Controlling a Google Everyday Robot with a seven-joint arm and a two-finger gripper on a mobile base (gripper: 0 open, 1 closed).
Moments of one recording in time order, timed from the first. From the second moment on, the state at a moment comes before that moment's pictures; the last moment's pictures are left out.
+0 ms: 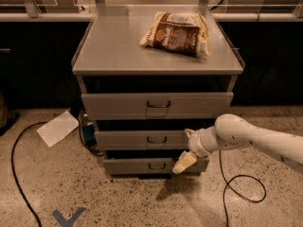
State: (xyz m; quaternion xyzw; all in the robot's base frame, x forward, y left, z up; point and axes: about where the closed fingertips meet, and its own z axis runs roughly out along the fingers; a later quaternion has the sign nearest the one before) arm 0.583 -0.123 0.524 -0.55 0.77 0.16 0.28
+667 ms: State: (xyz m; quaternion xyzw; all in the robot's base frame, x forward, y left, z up) arm 0.592 -0.125 0.505 -0.54 0.77 0.15 0.31
